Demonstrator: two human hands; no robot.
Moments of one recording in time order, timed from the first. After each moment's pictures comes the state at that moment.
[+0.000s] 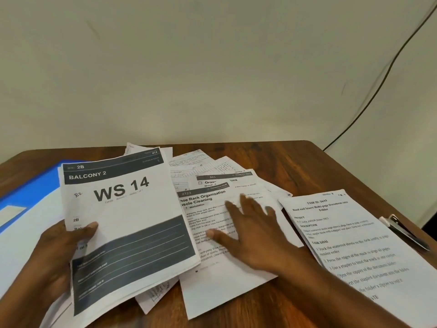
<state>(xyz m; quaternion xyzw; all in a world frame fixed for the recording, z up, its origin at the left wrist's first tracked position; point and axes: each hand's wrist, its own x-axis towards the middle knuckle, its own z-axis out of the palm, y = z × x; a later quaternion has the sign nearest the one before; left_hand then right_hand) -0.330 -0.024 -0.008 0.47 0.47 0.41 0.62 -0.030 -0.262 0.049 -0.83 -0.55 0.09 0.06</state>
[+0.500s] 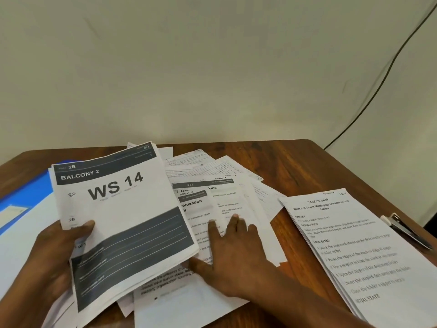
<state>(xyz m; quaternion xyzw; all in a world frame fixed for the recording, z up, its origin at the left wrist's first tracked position) -0.330 -0.023 -0.008 0.44 0.46 0.45 0.63 -0.080 -0.253 0.027 -0.83 -0.54 0.13 -0.03</state>
